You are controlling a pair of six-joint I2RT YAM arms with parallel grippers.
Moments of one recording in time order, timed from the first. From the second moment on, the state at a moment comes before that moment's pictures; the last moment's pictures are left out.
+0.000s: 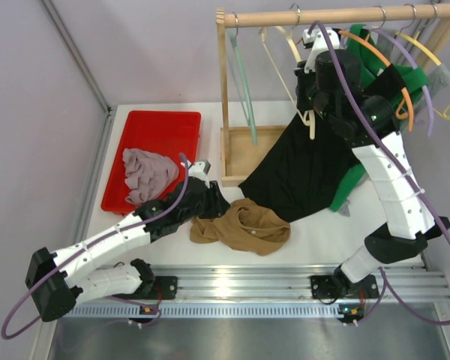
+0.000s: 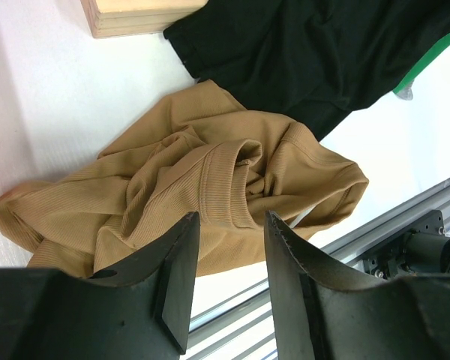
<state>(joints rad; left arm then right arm) -0.88 1.04 0.78 -0.35 -0.15 -0.77 0.59 1.58 2.20 -0.96 0.40 0.08</state>
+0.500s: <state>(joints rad) -0.88 1.03 0.78 -0.35 -0.15 -0.77 0.59 1.48 2.12 -0.90 0.41 0.07</state>
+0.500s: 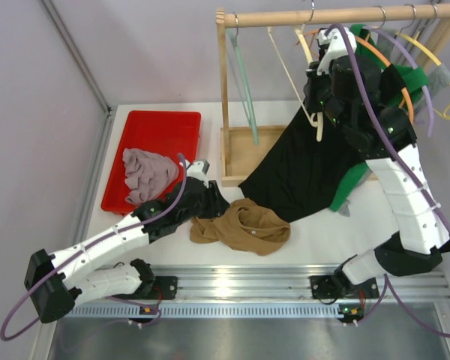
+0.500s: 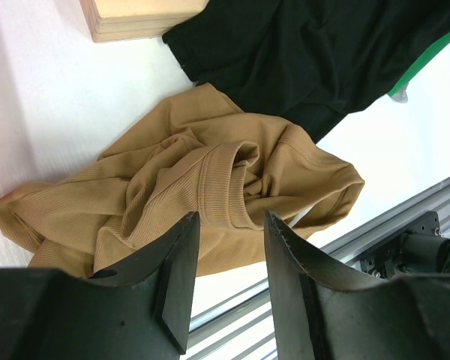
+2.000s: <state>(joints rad) -0.88 1.49 1.00 -0.43 -0.11 -0.57 0.59 0.69 1.15 -1.02 0.04 0.36</state>
